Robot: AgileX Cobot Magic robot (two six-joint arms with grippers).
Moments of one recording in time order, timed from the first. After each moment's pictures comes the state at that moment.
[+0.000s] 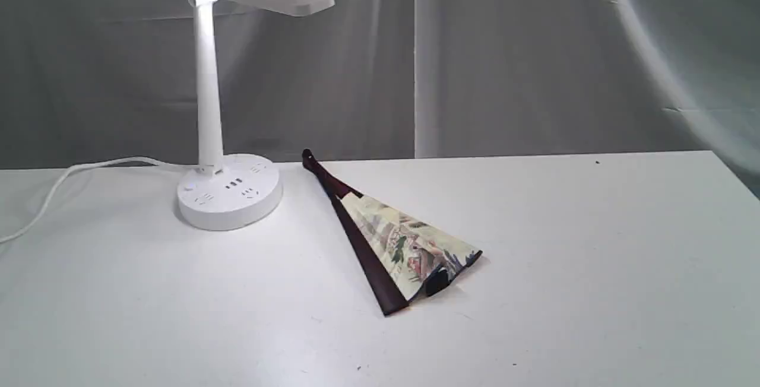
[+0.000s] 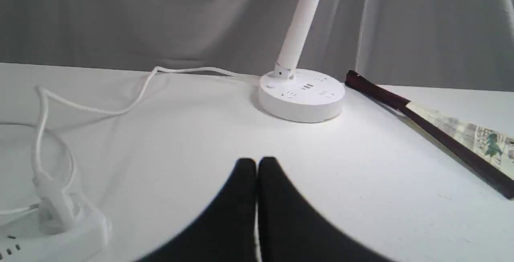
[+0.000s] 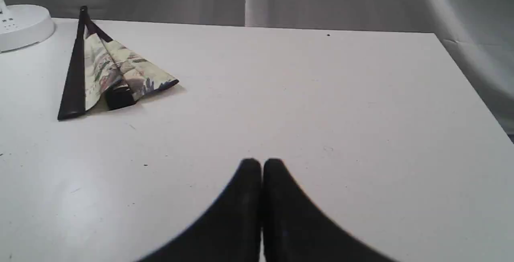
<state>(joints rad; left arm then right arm) -0.05 0.00 0.00 0.12 0.24 -0.21 0.05 0.01 0.00 0.14 0.34 -0.16</state>
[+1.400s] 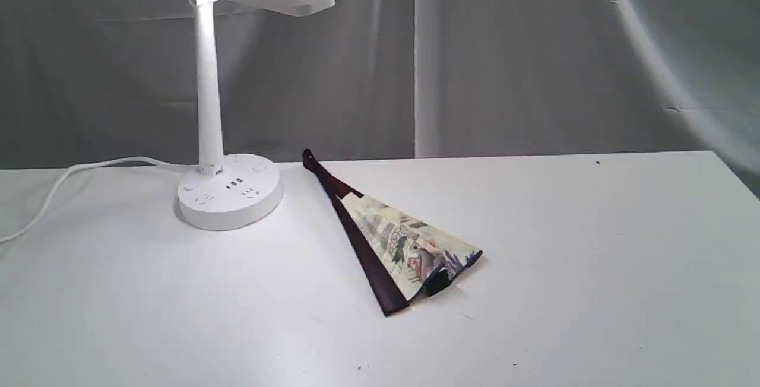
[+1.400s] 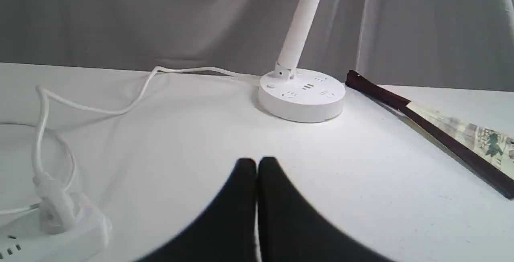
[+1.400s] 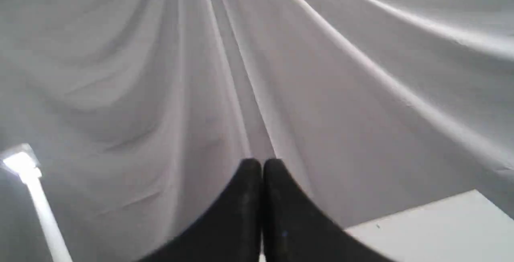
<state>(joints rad) -0.05 0.00 0.00 0.12 0.24 -0.21 0.05 0.01 -0.11 0.39 -0.05 -0.05</state>
